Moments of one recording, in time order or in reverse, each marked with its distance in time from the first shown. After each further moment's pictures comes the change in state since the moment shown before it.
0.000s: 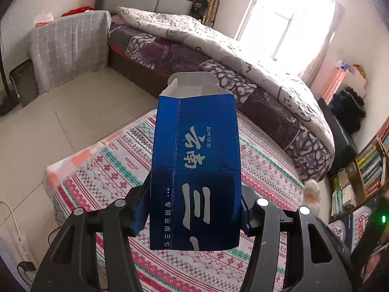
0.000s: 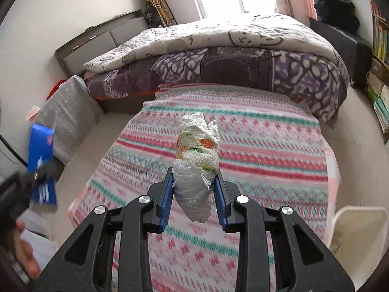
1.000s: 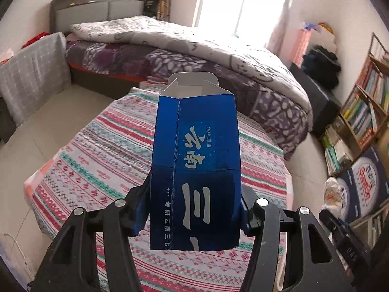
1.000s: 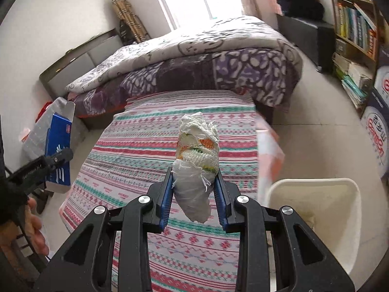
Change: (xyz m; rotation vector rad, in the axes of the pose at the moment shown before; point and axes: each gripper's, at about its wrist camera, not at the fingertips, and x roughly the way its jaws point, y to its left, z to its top) left arm 0.007 -0.116 -0.056 0.254 0.034 -0.083; right arm -0.083 -0.118 -0.038 0.133 -0.075 -0.091
